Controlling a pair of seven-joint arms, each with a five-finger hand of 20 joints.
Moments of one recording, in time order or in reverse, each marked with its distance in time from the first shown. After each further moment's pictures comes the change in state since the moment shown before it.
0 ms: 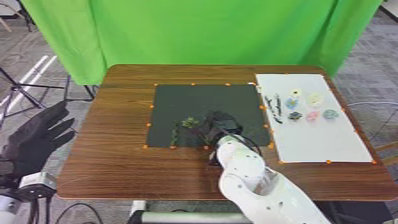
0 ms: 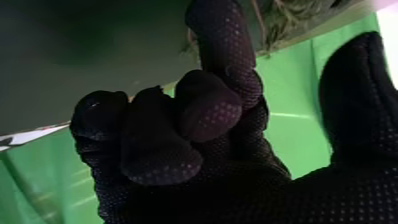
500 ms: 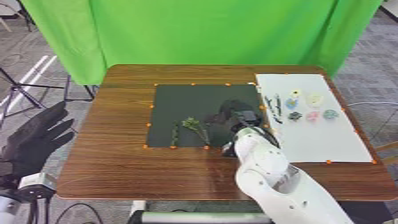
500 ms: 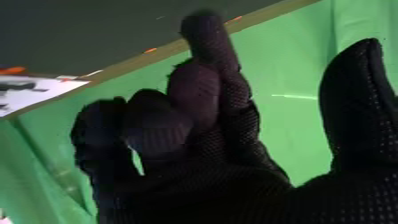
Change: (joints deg) left arm 0.3 -0.1 -0.2 0.0 0.0 0.0 0.1; right arm -1.2 6.3 4.6 -6.1 0.5 3.5 0.9
